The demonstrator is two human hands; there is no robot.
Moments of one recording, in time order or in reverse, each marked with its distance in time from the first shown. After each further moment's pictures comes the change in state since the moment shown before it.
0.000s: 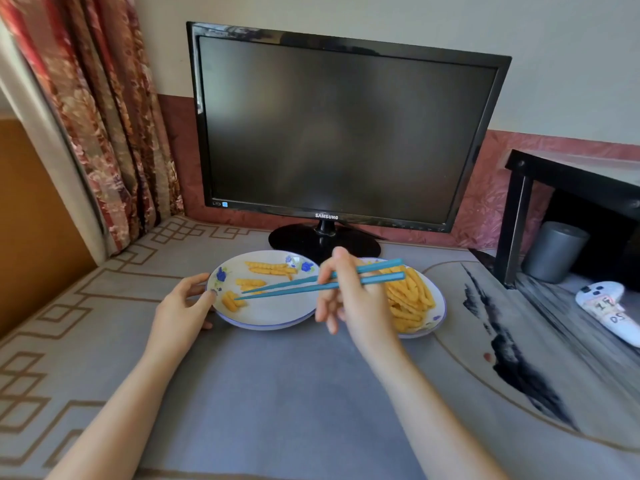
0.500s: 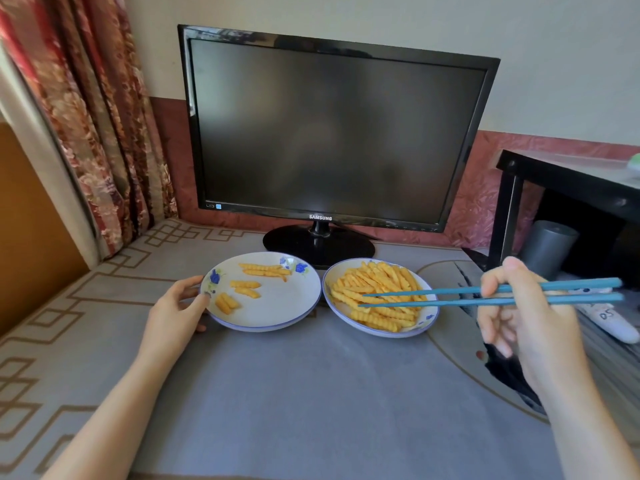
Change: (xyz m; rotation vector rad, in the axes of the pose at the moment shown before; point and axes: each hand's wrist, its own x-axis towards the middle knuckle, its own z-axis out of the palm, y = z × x) left_hand 0.000 0.000 -0.001 0.017 -0.013 -0.011; right_hand -0.049 -0.054 -0.128 -0.182 0.423 -0.080
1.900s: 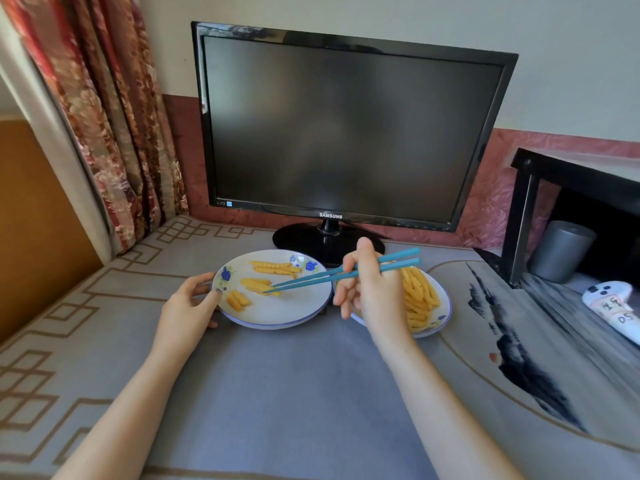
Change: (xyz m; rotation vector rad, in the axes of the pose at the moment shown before) left_hand 0.000 0.001 0.000 -0.022 0.004 0.000; right_hand 0.005 0.037 0.141 0.131 -0.231 0.157
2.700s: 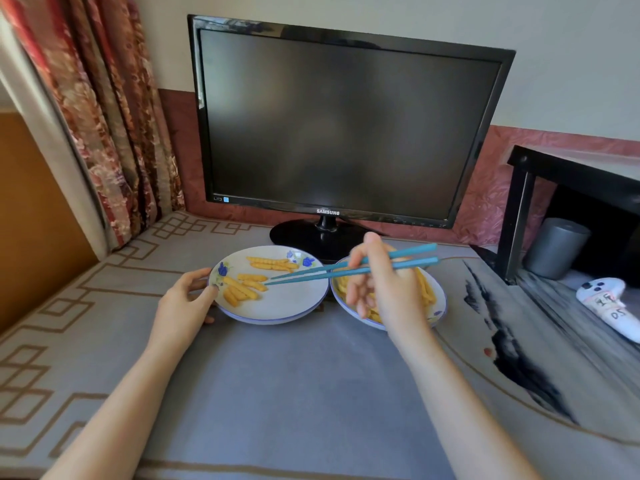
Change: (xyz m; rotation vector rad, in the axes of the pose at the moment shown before) left_hand 0.002 -0.002 0.000 0.014 0.000 0.004; right_hand -0.007 -0.014 -0.016 0.006 -0.085 -0.058
